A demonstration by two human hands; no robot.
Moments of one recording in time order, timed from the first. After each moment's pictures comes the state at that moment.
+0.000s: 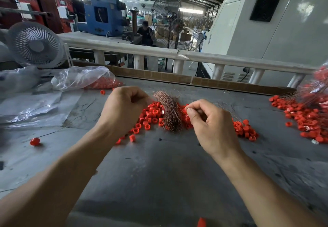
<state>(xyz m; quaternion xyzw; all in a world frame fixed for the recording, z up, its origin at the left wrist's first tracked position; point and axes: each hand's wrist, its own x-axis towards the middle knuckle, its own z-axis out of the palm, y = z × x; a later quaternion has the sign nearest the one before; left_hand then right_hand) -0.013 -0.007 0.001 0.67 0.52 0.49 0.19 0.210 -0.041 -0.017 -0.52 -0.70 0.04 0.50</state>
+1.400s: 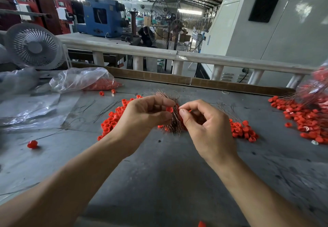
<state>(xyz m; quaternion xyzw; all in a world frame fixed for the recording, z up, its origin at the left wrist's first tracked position) 0.020 -0.021 -0.010 0.58 0.32 0.52 0.53 0.194 -0.053 -0.013 -0.46 -0.68 0.10 0.57</state>
